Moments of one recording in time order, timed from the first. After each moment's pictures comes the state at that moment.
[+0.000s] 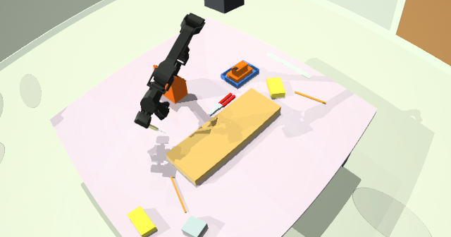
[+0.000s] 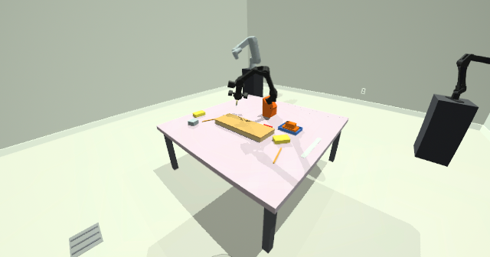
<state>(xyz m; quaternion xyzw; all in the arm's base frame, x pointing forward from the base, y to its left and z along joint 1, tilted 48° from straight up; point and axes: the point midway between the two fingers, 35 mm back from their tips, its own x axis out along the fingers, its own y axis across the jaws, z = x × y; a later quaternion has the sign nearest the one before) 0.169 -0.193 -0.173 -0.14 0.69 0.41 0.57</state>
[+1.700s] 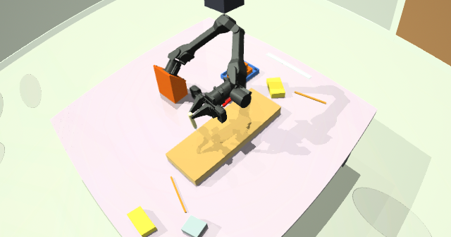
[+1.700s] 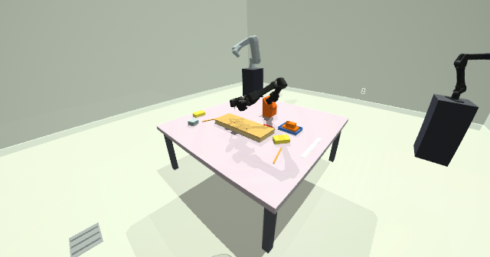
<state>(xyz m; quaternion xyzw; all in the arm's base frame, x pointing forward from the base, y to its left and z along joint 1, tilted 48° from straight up) 0.337 -0.110 -0.038 -0.62 0.64 0.34 0.30</state>
